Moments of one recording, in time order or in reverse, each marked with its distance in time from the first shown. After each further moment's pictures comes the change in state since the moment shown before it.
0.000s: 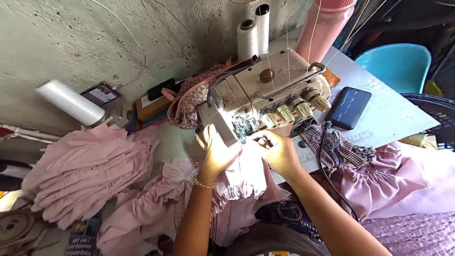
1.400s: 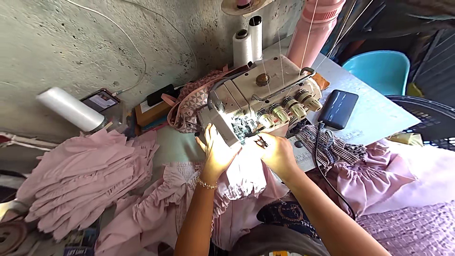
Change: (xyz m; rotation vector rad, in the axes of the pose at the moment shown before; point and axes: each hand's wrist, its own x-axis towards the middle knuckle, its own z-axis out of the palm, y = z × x) left_hand 0.003 0.004 -0.001 0.064 -0.053 -0.035; right_hand 0.000 -0.013 0.001 -0.208 0.026 0.008
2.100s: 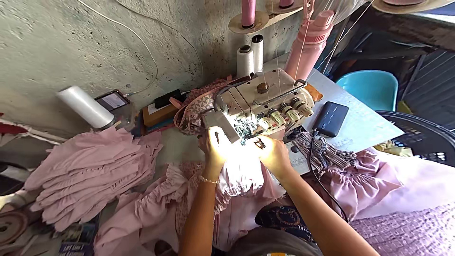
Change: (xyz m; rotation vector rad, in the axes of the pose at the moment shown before) left_hand 0.003 -0.014 0.014 -0.266 0.484 0.166; right_hand 0.002 -0.011 -0.007 -0.027 -0.077 0.081
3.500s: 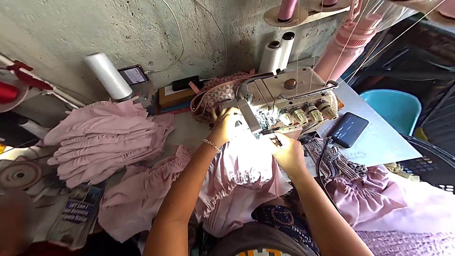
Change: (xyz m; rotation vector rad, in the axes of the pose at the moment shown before) left_hand 0.043 -0.004 -0.026 0.260 -0.384 0.325; right_hand -0.006 0.011 0.000 -0.012 0.062 -0.131
